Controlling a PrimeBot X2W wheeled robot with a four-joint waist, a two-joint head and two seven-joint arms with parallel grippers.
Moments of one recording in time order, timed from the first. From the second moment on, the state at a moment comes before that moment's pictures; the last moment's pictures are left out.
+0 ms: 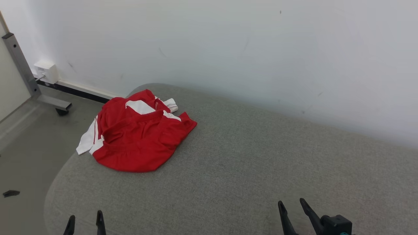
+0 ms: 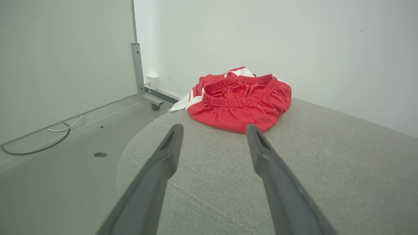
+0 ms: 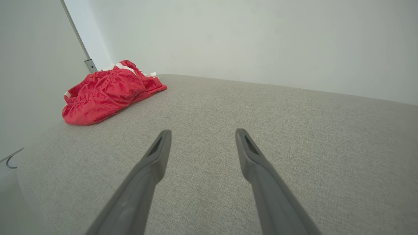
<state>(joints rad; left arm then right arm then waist) 0.13 0.13 0.00 0.12 -0.22 0.08 -0.22 -0.06 -0.05 0.18 0.48 0.23 0.13 -0.26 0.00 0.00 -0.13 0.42</state>
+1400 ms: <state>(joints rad) -0.46 0.26 0.10 0.76 -0.43 -0.01 -0.06 -0.14 -0.05 0.39 0.33 0.07 0.13 -0.10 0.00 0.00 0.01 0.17</state>
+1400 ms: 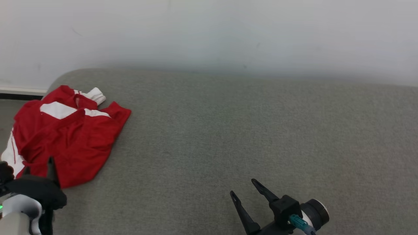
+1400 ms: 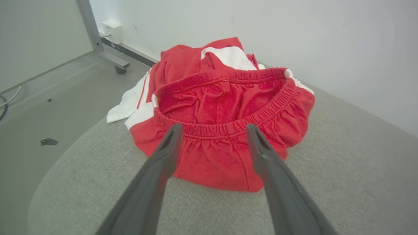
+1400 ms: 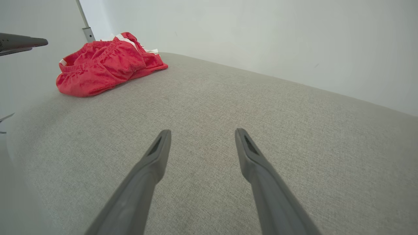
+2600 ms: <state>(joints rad) -0.71 0.49 0.08 0.83 -0.47 -0.03 0.22 -0.15 -0.05 0.38 0.29 0.11 0.13 -0.12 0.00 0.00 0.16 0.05</state>
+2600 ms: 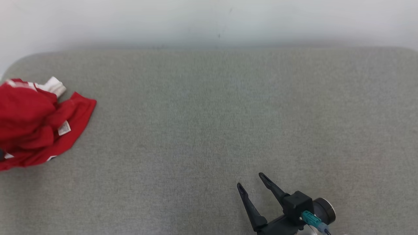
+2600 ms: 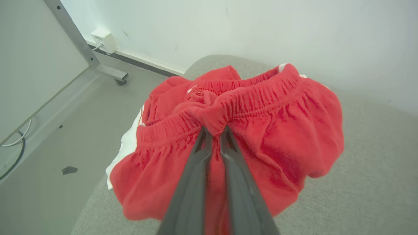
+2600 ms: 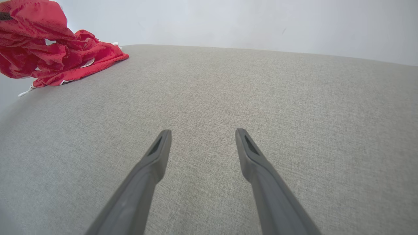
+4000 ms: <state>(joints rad) -0.52 0.13 -0.29 0.54 -0.49 -0.09 0.20 -0.16 -0.05 0.29 0.40 0.19 0.13 -0.22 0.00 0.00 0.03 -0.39</state>
